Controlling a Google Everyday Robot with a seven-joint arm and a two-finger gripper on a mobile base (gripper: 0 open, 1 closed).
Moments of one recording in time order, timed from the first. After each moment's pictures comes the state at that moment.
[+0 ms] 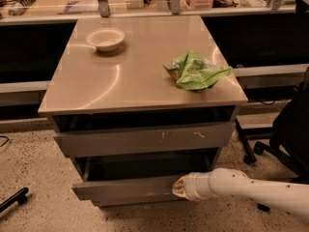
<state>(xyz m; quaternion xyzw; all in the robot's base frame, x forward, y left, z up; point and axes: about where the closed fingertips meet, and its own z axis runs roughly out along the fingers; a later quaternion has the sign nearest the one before) 0.485 -0.095 0.405 -0.67 0.67 0.10 0.31</state>
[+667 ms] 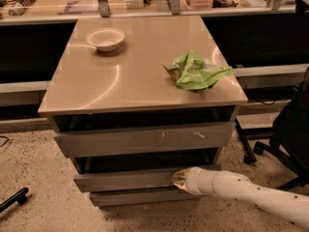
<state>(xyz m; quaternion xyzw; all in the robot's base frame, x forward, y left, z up) 0.522 -0.095 0.422 -0.65 0.64 0.05 0.40</state>
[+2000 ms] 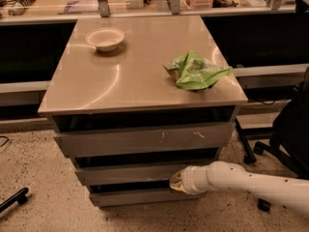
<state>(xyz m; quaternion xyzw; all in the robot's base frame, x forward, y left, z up) 0.509 -0.086 0.420 -0.67 0.66 0.10 0.33</state>
